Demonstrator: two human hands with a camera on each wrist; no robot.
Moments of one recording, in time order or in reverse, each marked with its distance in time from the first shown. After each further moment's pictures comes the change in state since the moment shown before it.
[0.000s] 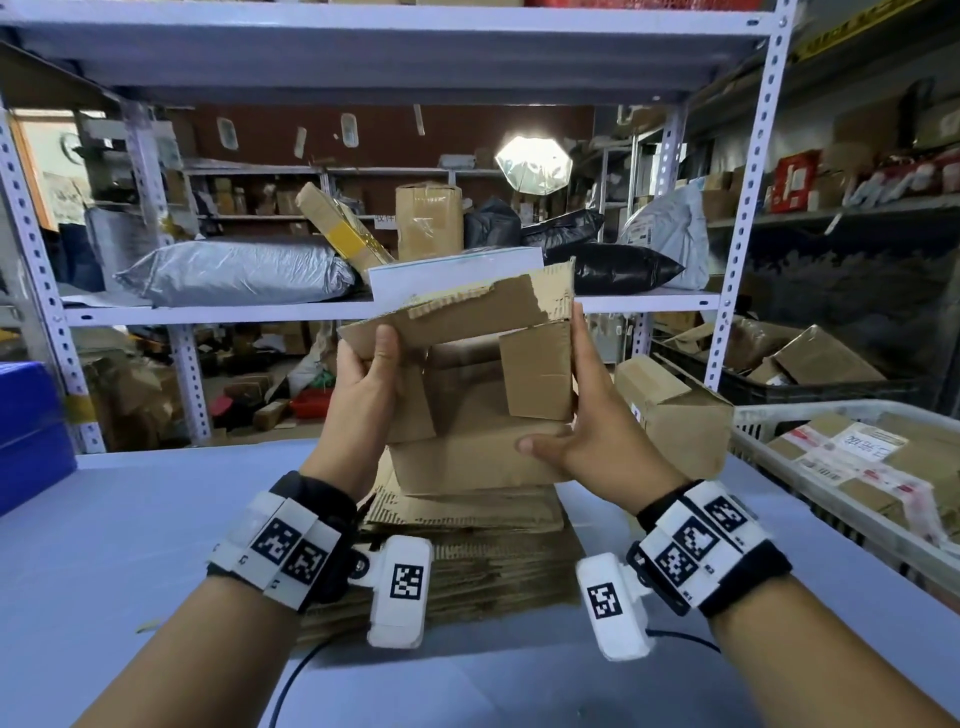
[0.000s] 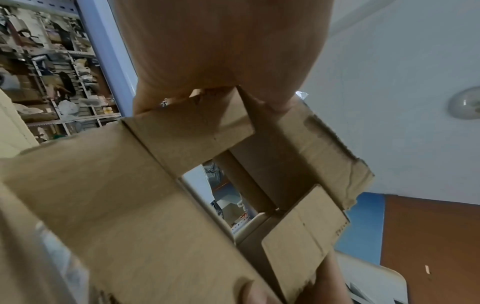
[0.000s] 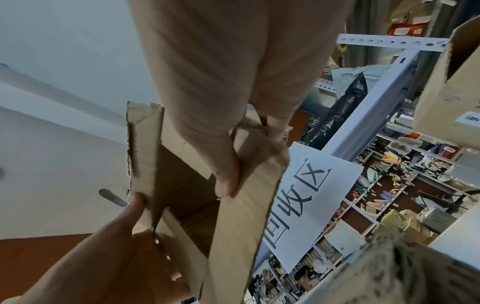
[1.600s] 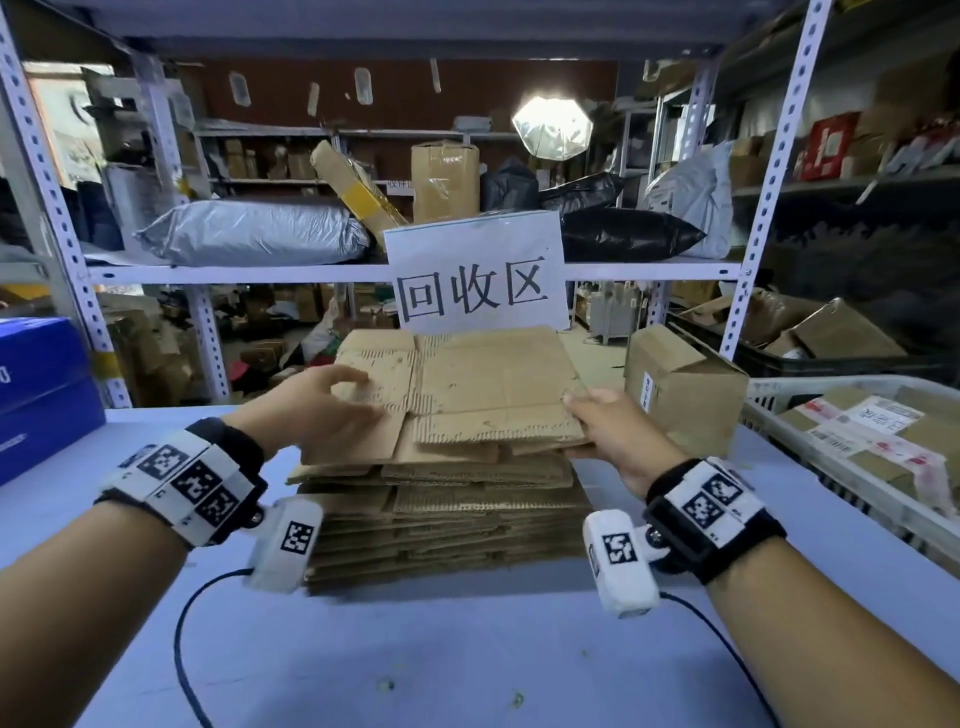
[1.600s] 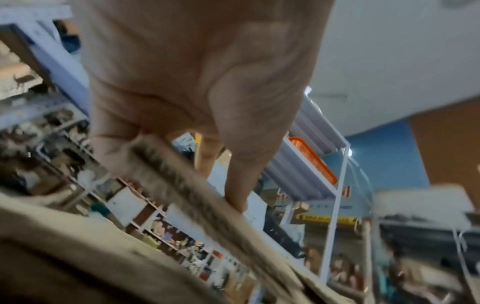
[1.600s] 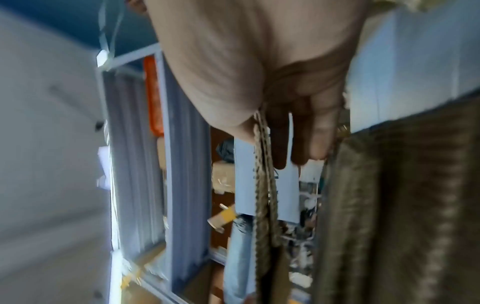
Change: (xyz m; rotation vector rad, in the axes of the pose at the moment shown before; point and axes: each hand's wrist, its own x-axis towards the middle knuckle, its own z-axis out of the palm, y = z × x) left_hand 0.022 -0.006 -0.091 1.090 -0.252 -0.342; right_hand -0.012 0.031 0.016 0.324 0.048 0.669
